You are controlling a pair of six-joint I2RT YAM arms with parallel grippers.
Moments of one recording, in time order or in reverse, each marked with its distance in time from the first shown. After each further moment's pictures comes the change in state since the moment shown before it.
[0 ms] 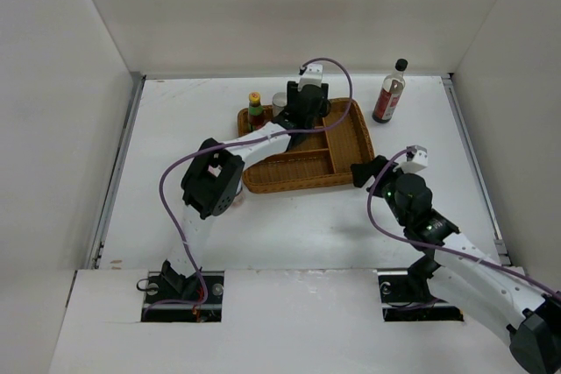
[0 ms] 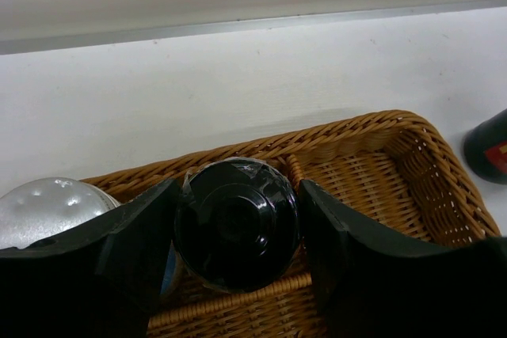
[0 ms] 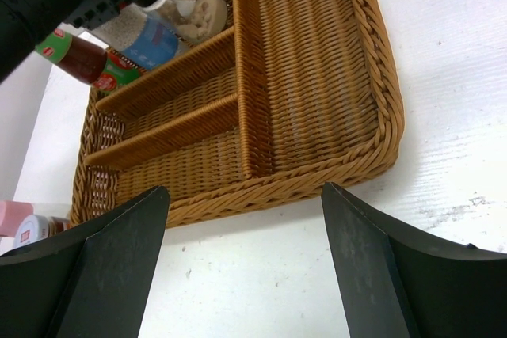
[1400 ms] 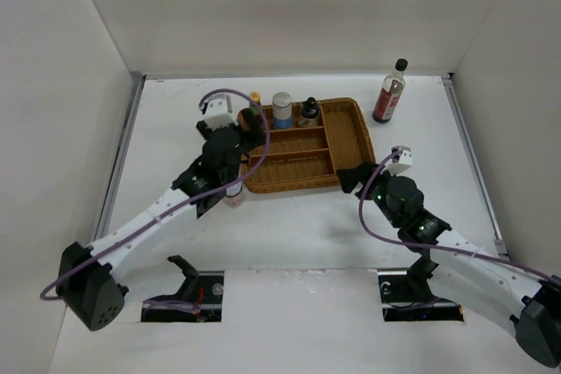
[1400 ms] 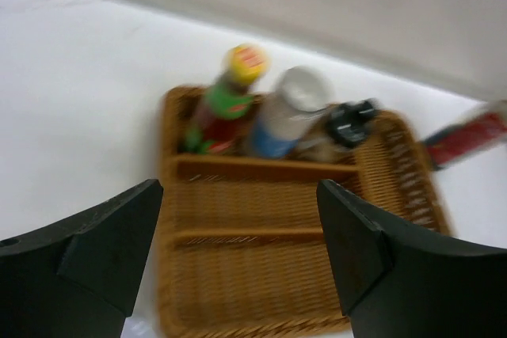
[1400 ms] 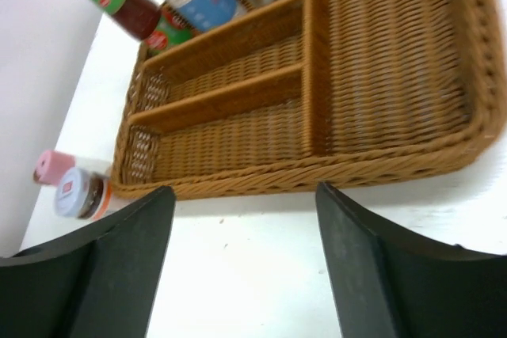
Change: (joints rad) left arm 0.023 -1.024 -0.810 -0.060 -0.059 -0.226; right arm 0.101 0.048 -0.014 0.100 -0.045 0.010
